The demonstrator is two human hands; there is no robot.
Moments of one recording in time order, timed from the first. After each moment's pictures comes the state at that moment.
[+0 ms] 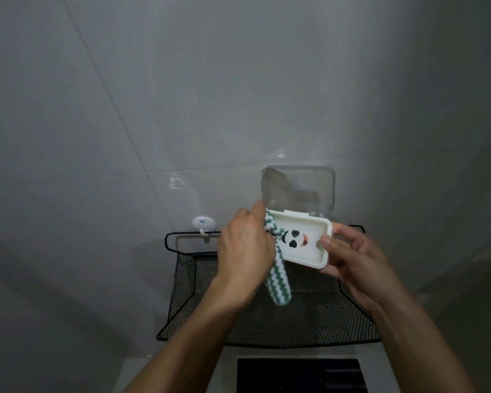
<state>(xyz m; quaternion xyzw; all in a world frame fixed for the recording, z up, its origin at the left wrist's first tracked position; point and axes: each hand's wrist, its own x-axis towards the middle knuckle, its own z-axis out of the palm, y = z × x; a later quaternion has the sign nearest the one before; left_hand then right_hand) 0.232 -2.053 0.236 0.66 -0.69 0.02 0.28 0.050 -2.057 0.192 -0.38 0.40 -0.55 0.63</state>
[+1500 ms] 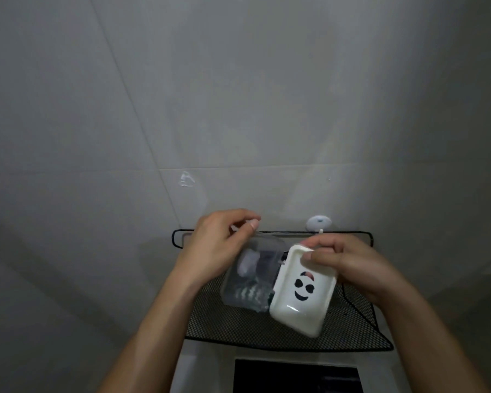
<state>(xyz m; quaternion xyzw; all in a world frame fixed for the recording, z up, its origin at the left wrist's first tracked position) 0.301 -2.047 0.249 0.58 -0.72 -0.16 0.35 0.052 -2.068 0.212 -0.58 0.46 -0.32 0.59</state>
